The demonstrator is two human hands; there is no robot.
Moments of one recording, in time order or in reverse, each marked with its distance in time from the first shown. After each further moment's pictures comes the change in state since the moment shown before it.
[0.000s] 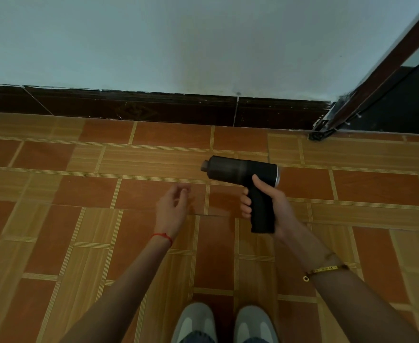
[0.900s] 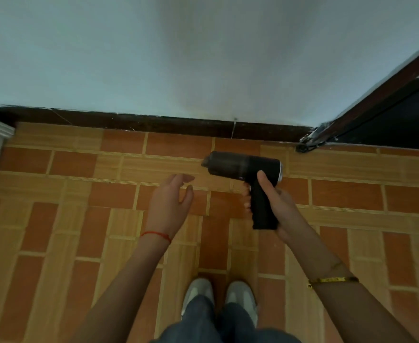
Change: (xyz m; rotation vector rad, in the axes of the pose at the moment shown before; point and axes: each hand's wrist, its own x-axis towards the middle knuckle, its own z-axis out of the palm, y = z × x) left_hand -0.023 0.175 -0.080 0.504 -0.108 0.265; right_hand -0.078 -0.131 0.095 -0.133 0.336 0.075
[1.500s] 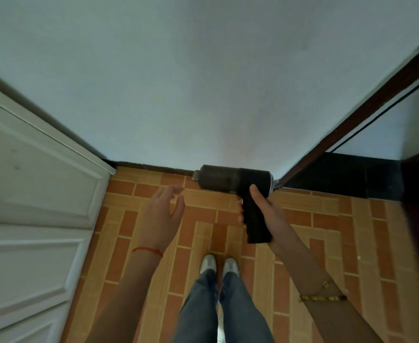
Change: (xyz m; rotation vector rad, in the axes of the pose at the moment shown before) left_hand -0.169 0.333 -0.448 -0.045 0.163 -0.027; right_hand -0.475 -0.307 0.143 -0.017 -0.149 -0.074
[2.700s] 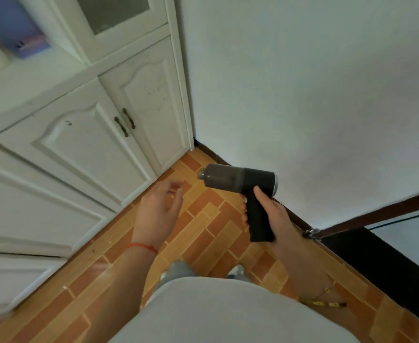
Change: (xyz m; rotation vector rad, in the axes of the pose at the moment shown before) left_hand -0.257 0.035 -0.158 -0.048 0.516 -0.355; right_hand -0.165 0.032 0.110 -0.409 -0.437 0.092
